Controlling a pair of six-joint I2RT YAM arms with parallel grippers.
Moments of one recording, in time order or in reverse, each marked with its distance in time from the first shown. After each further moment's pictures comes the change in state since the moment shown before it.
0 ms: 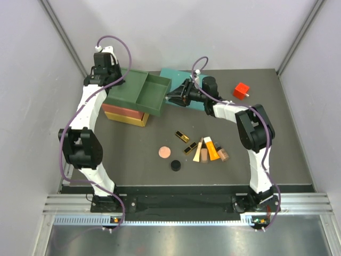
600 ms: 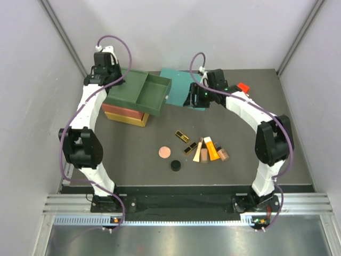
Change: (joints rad) left arm 0.000 0.008 0.011 -0.009 0.000 0.008; right arm -0.011 -0.264 0.099 -0.917 0.331 -0.793
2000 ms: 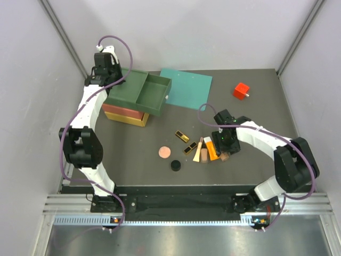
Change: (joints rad) left arm 0.000 0.004 -0.025 0.055 0.008 0.027; right arm 0.060 -0.380 -0.610 -0.456 0.515 -0.170
